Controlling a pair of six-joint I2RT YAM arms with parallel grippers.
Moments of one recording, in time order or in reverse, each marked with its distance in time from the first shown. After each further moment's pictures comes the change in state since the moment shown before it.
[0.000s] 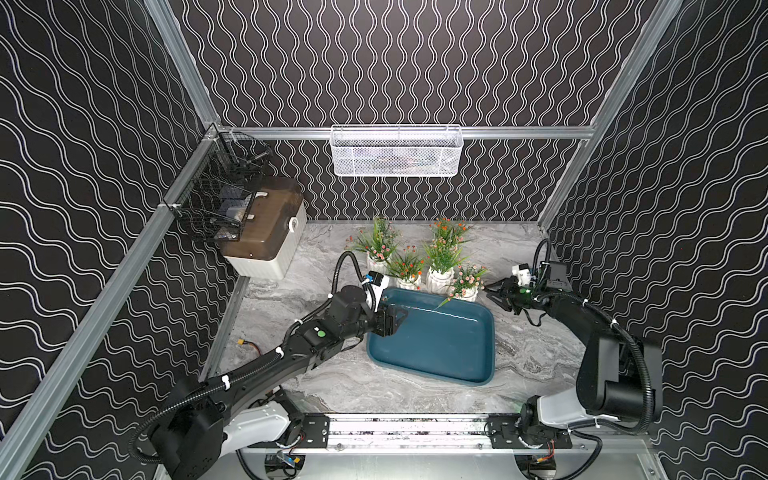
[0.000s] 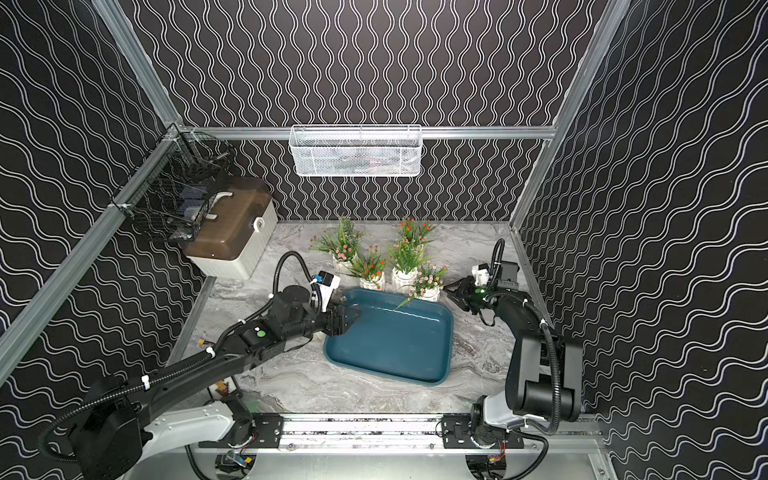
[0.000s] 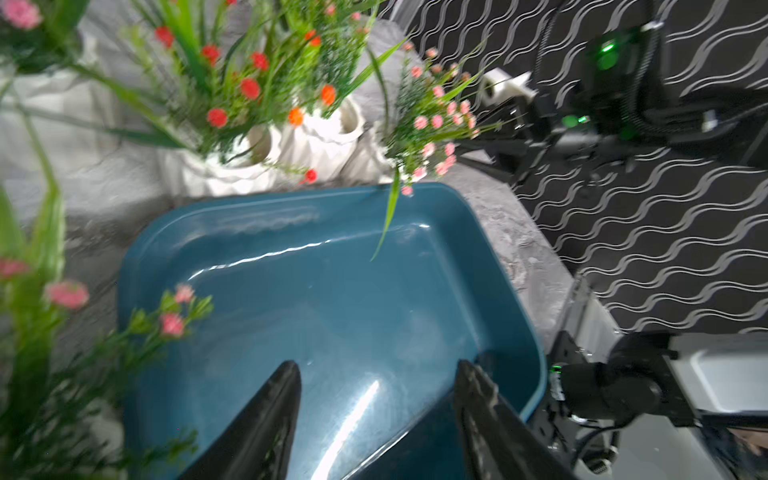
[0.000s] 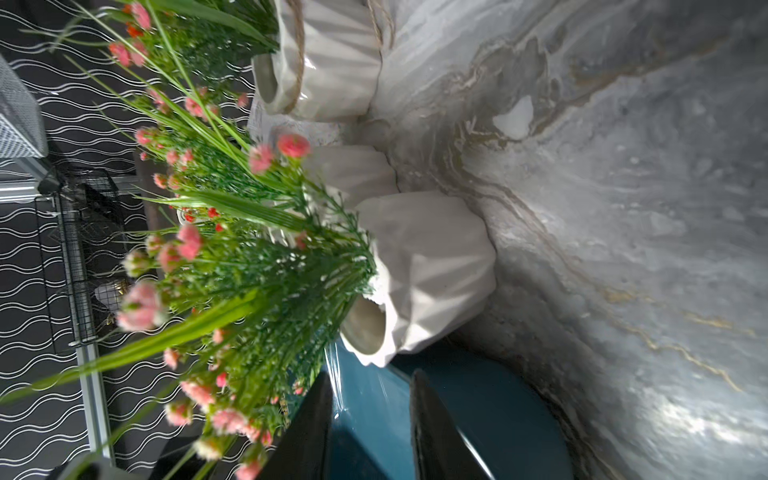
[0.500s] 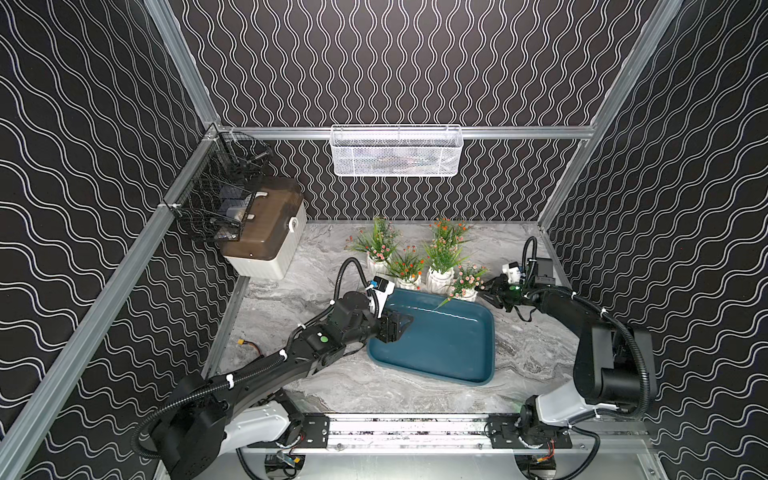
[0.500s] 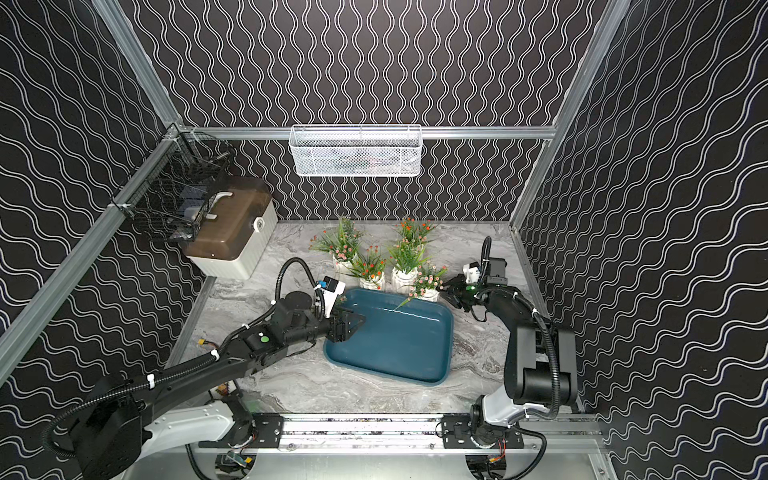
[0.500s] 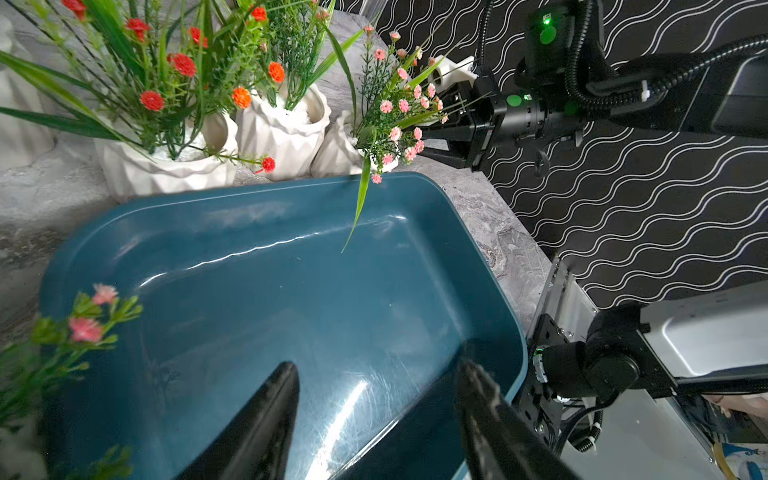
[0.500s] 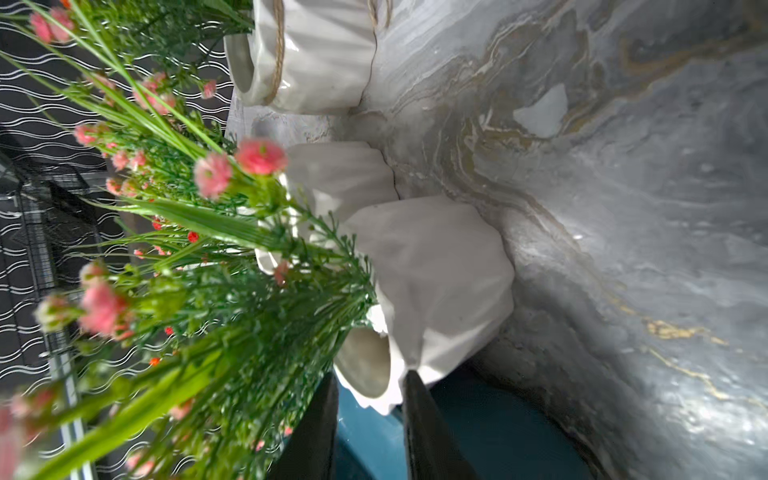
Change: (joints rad) left arm -0.039 0.006 -0.030 0.092 0.042 0.001; right arm 0.080 0.070 0.036 0.026 0.073 0.033
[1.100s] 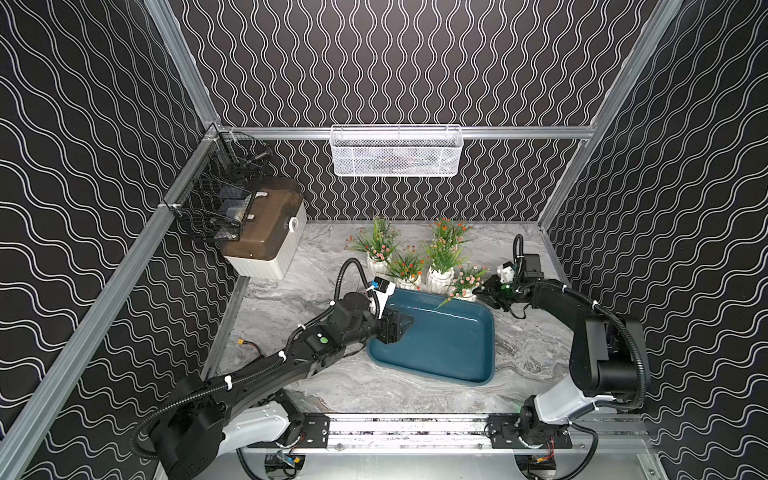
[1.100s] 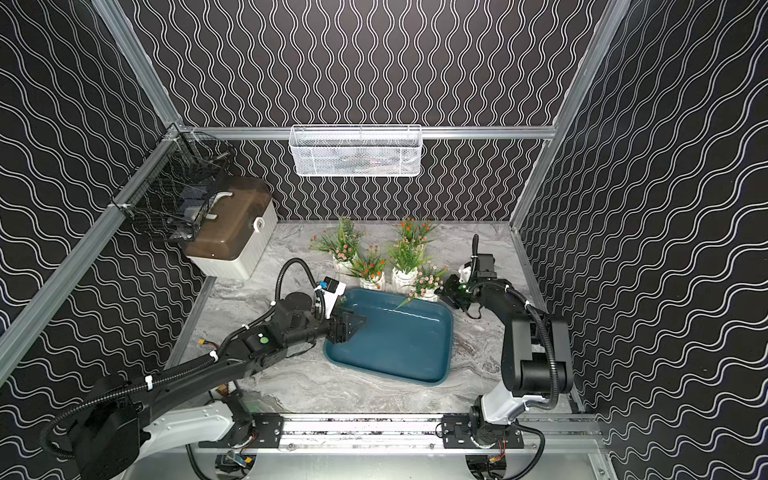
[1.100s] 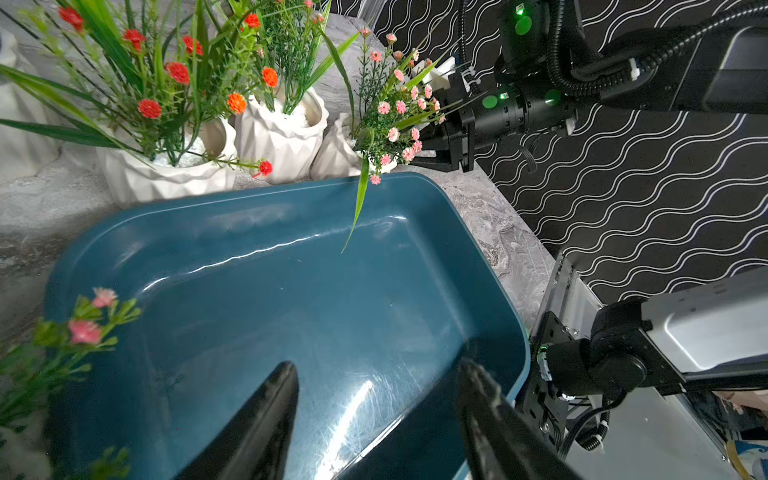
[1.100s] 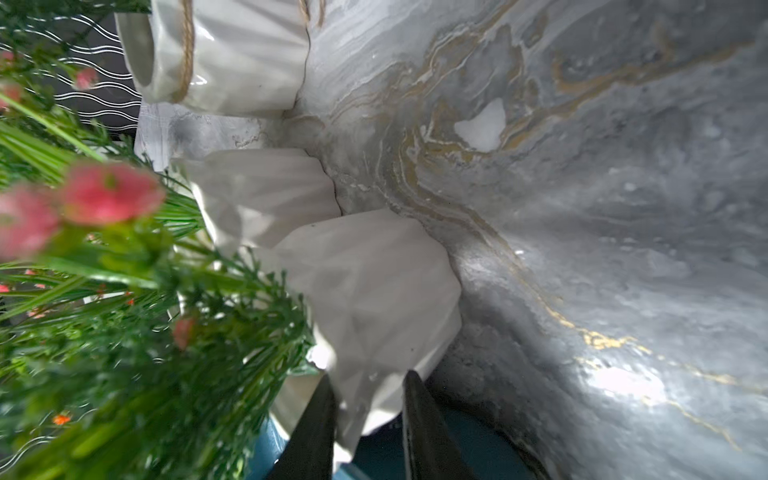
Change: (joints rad) left arm -0.010 -0.009 0.000 -0.007 -0.019 0.019; right arm 0.076 0.057 0.068 -0.097 0.196 -0.058
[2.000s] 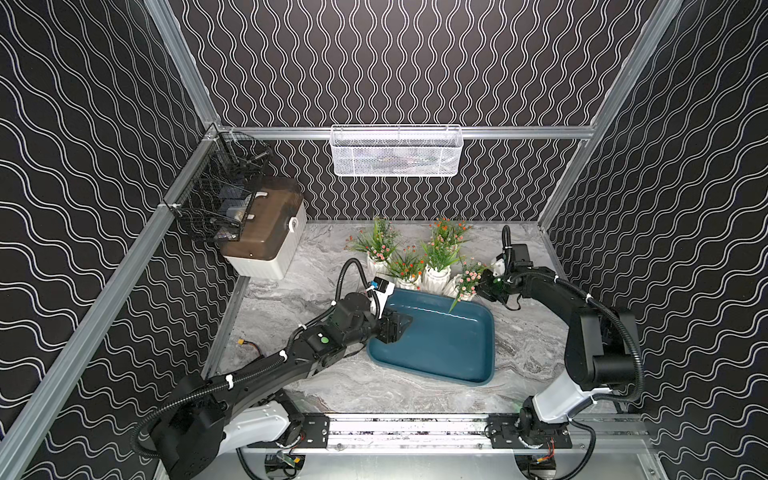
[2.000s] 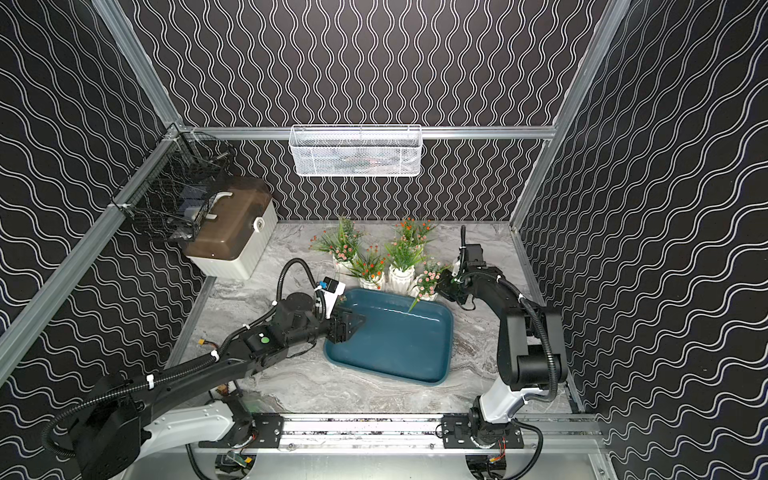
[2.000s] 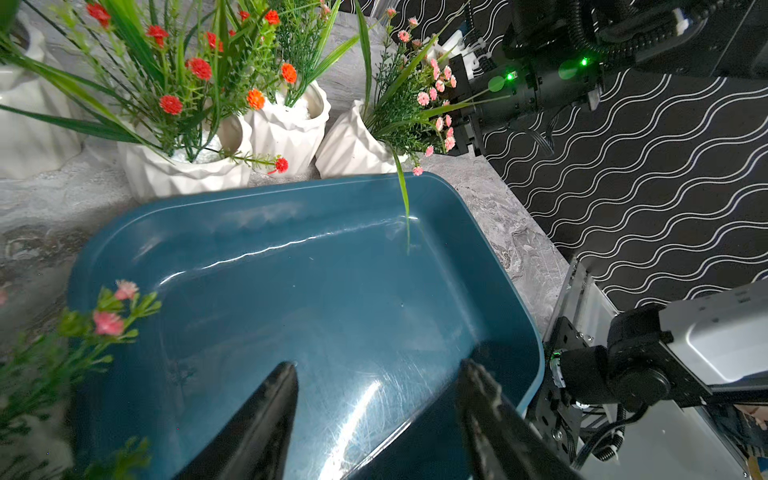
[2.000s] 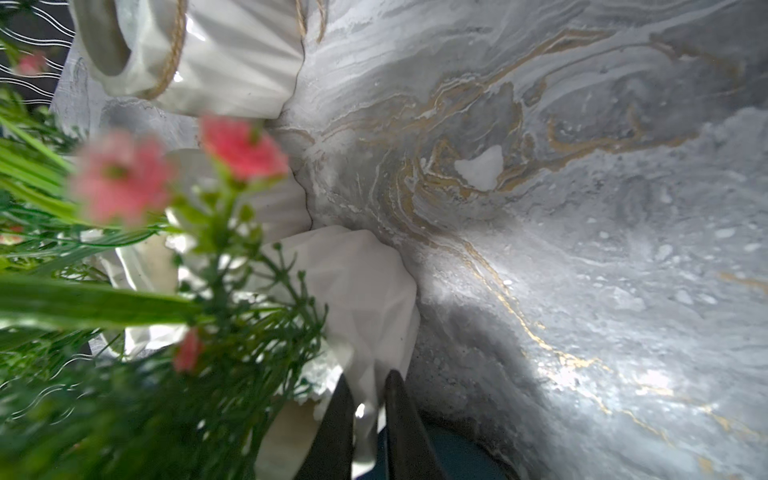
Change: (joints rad) left arm -0.002 0.007 0.000 -0.009 -0.034 0.000; right arm 0.079 0.043 0.132 -0.128 0.177 -0.068
